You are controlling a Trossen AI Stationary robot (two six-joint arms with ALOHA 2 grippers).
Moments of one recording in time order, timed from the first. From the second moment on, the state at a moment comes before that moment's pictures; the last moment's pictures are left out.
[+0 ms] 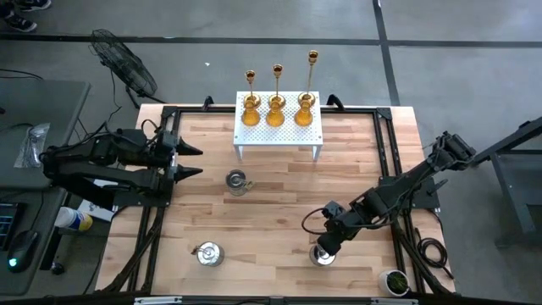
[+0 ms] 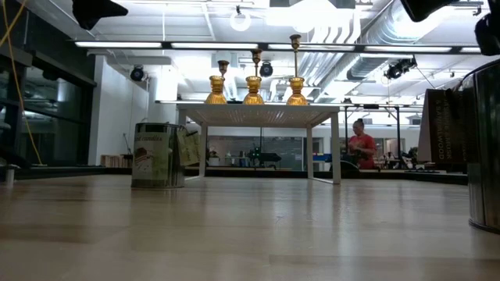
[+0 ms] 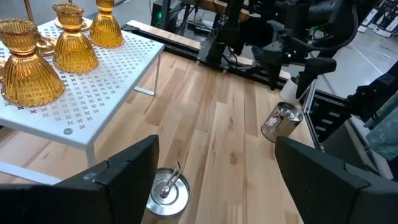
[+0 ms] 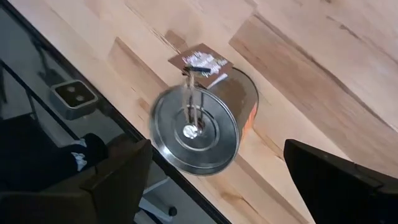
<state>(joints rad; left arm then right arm) -0.03 0.47 0.82 -0.64 -0.10 -0.32 0.55 1.46 1.10 -0.75 -0.10 1.48</state>
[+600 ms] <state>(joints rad) -0.03 0.47 0.82 -0.64 -0.10 -0.32 0.60 1.63 1.20 -0.87 -0.16 1.48</state>
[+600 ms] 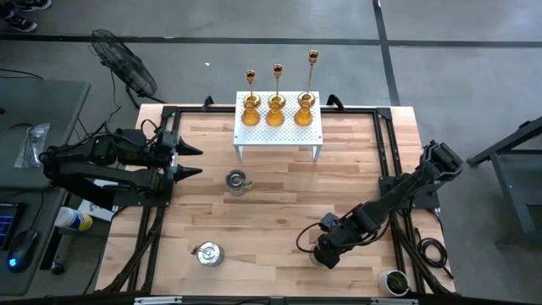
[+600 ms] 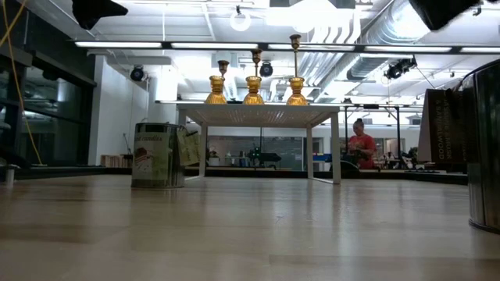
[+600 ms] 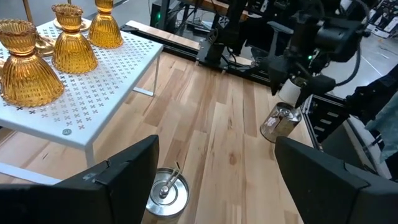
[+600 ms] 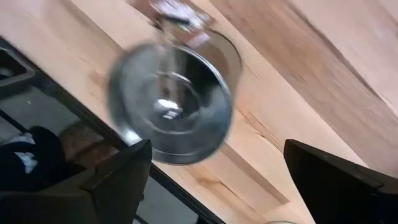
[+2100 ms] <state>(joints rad) -0.03 0.47 0.82 -0.64 -0.10 -0.32 0.70 1.84 1.50 -1.06 0.08 1.53</state>
